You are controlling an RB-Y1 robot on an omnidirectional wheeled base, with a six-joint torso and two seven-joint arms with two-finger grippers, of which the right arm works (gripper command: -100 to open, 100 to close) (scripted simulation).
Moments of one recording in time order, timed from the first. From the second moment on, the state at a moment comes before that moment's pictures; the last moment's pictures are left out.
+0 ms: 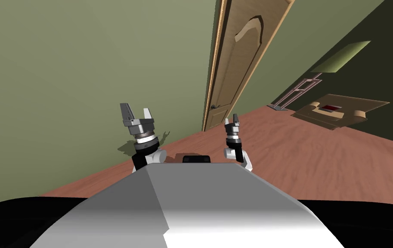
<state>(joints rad) 0.39 -0.09 -0.02 -2.02 0.07 -0.50 -0.18</state>
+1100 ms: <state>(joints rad) 0.32 -0.17 -0.02 -1.74 0.04 -0.56 -0.21</state>
